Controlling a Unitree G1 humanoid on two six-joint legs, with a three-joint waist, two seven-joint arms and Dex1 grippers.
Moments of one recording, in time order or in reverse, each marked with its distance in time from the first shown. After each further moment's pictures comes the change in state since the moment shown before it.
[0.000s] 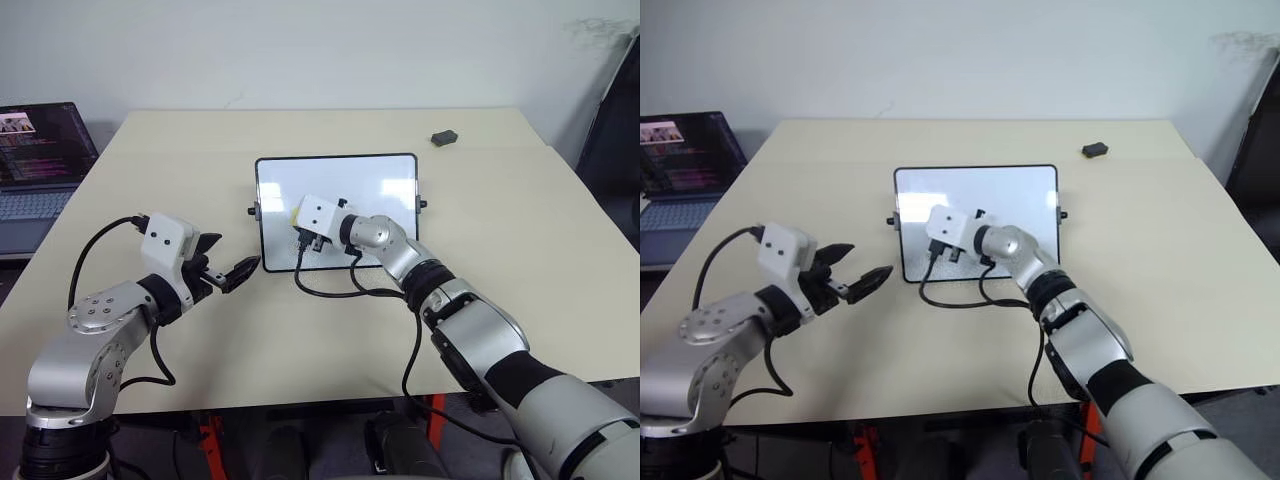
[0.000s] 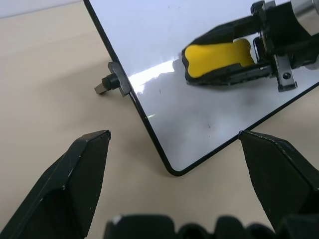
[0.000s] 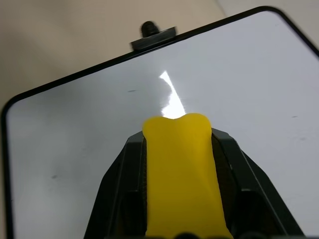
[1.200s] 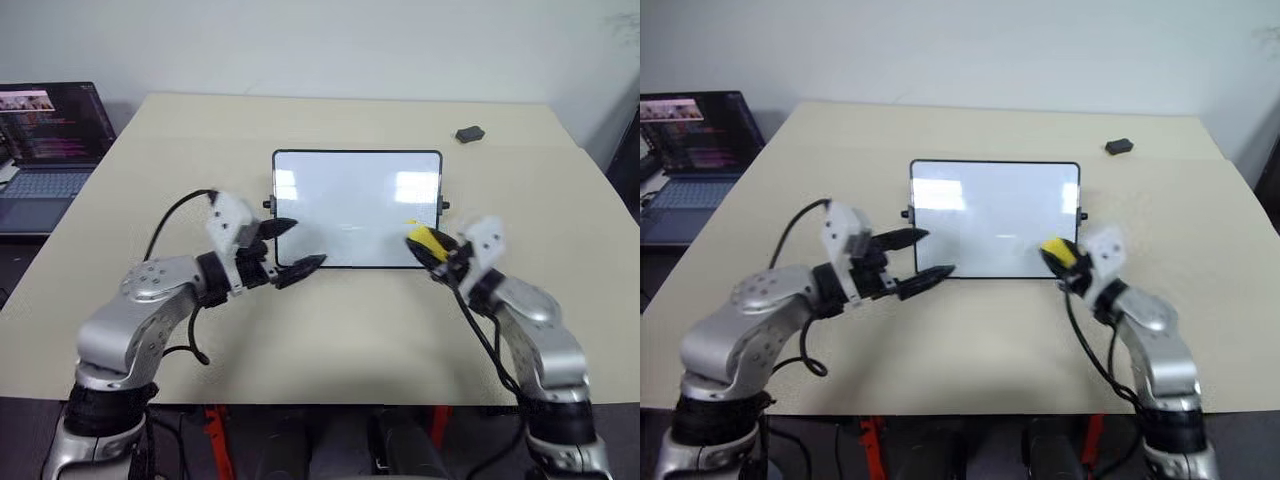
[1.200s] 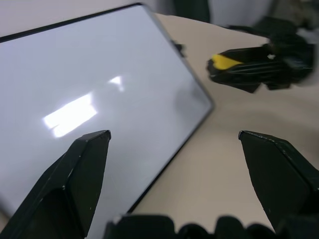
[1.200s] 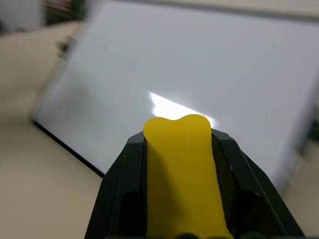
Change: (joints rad) left arm -0.254 -0.030 -0.292 0.008 -0.033 -0.074 -0.263; right arm 1.000 -0.334 -0.498 -1.492 0.485 0.759 -0.008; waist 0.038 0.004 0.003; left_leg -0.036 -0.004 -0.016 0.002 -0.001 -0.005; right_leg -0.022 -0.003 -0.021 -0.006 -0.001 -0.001
